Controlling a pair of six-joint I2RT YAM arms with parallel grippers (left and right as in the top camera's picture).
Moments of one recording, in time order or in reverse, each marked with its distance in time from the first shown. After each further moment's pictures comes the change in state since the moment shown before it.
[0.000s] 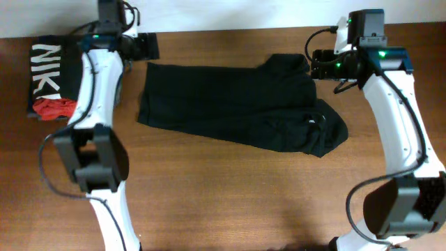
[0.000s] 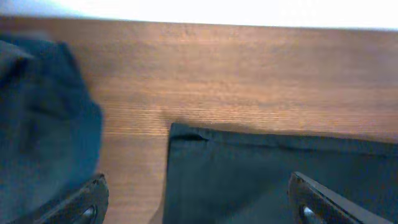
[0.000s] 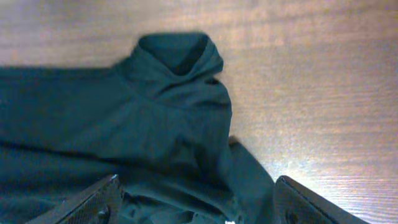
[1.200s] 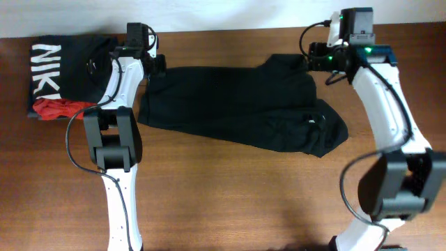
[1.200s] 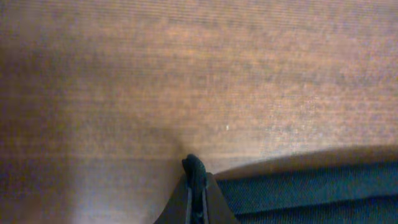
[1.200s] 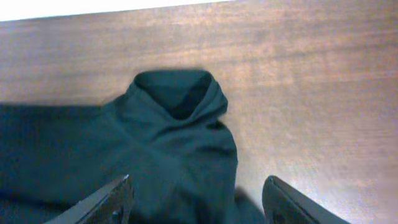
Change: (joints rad) left arm -0.027 0.318 0.115 0.035 -0.015 -0.020; right arm 0.002 0.144 0.000 0.236 -0.003 0.002
